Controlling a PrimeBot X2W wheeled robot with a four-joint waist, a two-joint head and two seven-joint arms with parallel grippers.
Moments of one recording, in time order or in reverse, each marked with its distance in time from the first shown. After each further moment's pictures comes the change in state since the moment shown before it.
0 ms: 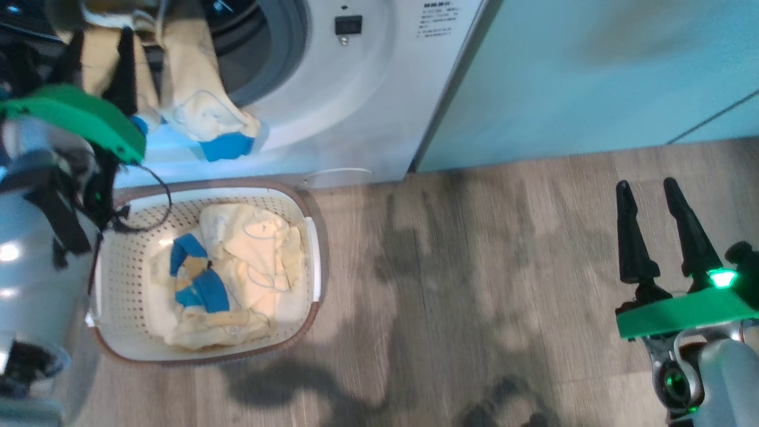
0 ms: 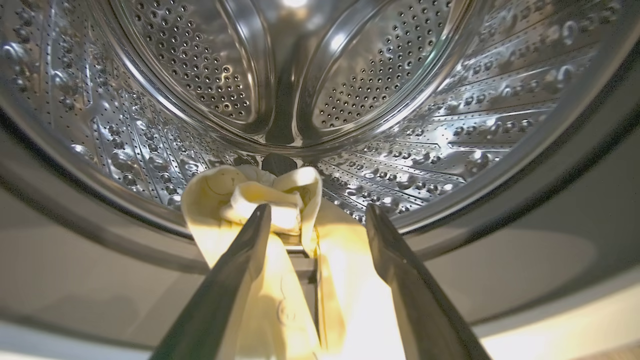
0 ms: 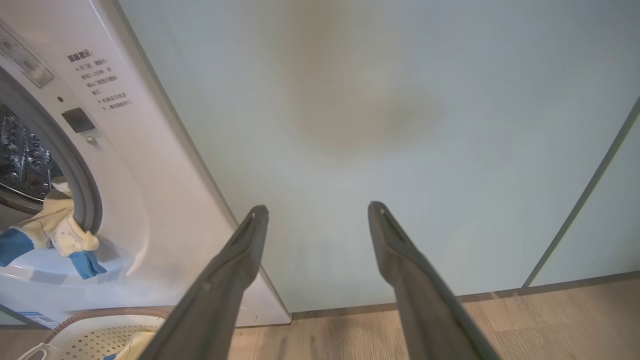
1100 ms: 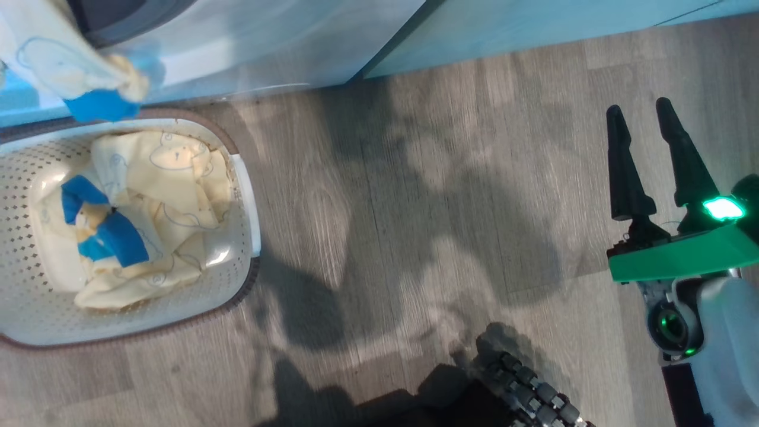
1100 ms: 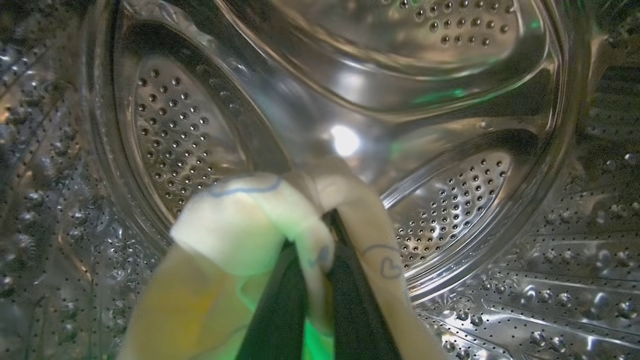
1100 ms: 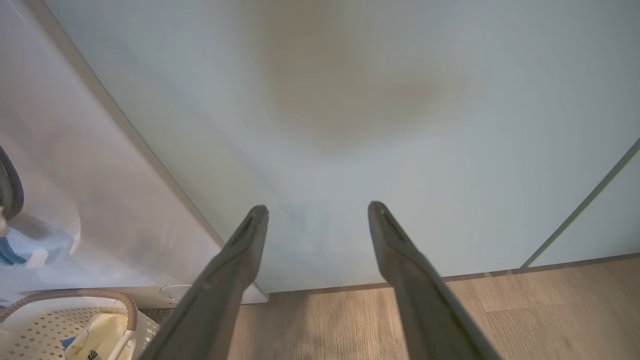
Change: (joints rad) left arm -0.509 0.206 0.114 -0.076 0.000 0.007 -0.004; right arm -0.157 0.001 0.063 -0.030 0.055 0.000 0.000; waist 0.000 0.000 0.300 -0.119
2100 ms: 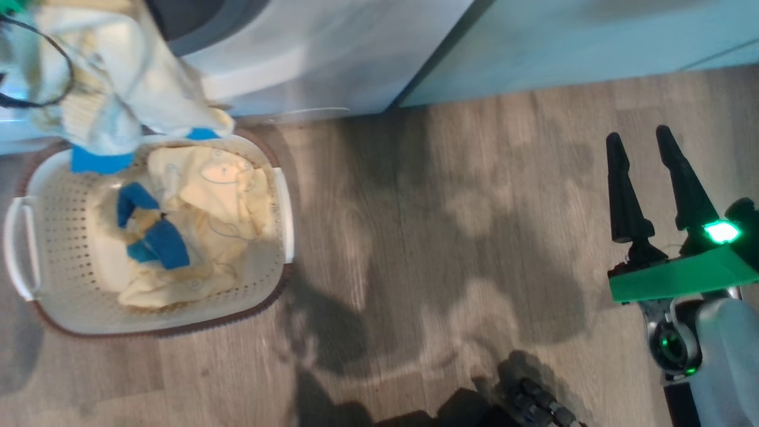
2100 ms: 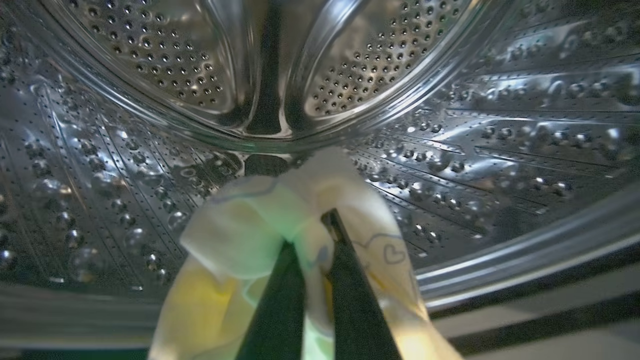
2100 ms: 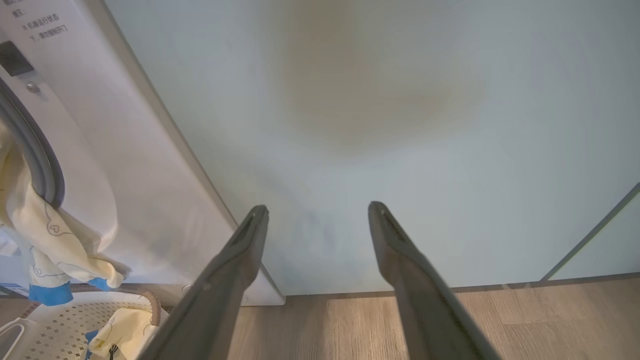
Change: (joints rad) left arm 0.276 -0.037 -0.134 -0.137 -0.115 -0.006 0.376; right arm 0.065 -0.005 -0.018 -0.001 -0.050 0.000 0.000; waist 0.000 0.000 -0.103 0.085
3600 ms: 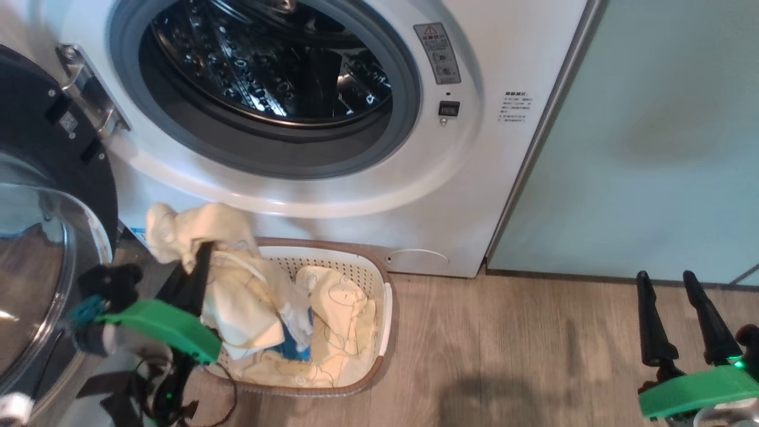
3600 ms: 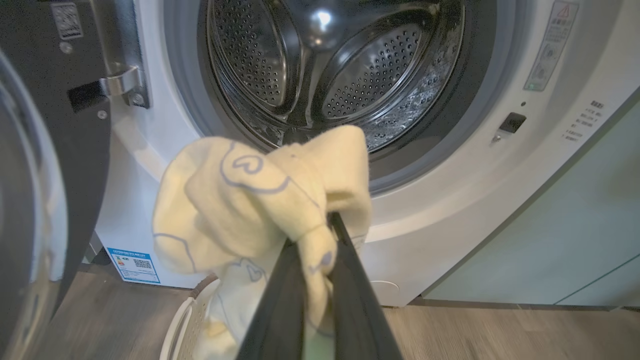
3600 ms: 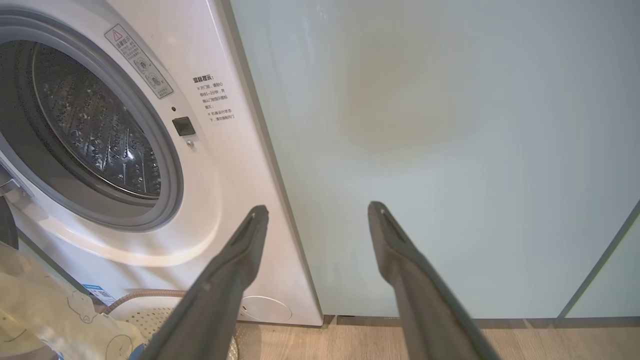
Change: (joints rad) left arm 0.949 -0.265 0.123 -0.309 0.117 0.007 -0.359; right arm 0.313 -0.048 -0.099 0.033 -0.031 0.000 0.000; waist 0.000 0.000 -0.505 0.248
